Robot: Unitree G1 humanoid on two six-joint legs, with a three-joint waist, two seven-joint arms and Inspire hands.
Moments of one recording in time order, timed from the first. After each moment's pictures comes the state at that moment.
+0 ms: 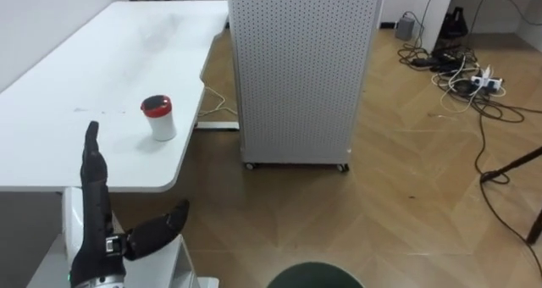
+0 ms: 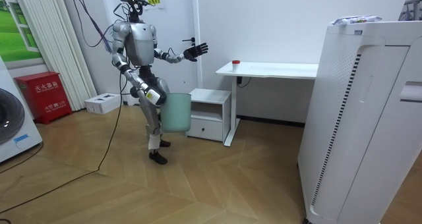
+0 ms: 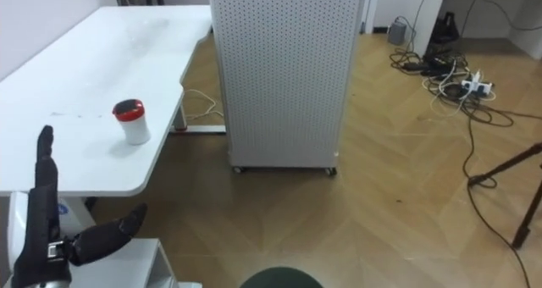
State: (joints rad) left arm 0.08 0.26 -0.08 0.21 0.27 -0.43 0.62; right arm 0.18 -0.28 0.14 0.62 0.20 -0.17 0.12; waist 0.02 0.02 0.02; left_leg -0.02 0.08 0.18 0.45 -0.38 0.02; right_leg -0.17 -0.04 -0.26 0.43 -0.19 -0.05
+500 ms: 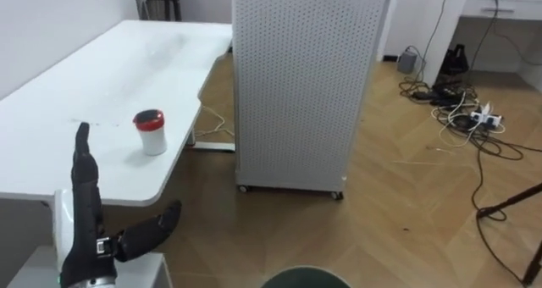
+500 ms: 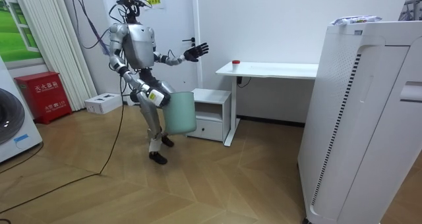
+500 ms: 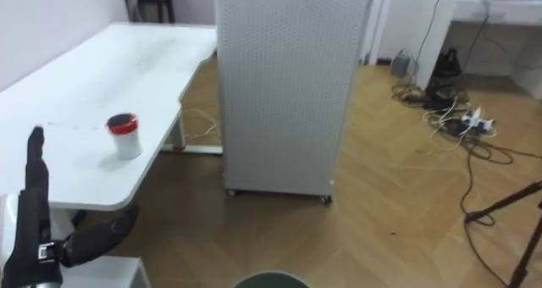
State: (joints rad) left arm 0.12 0.26 -0.05 0.20 0.26 -0.43 0.60; right arm 0.18 -0.30 0.18 0.61 0.20 -0.18 0.12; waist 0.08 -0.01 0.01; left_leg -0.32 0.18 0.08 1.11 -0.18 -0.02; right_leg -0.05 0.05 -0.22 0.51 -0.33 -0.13
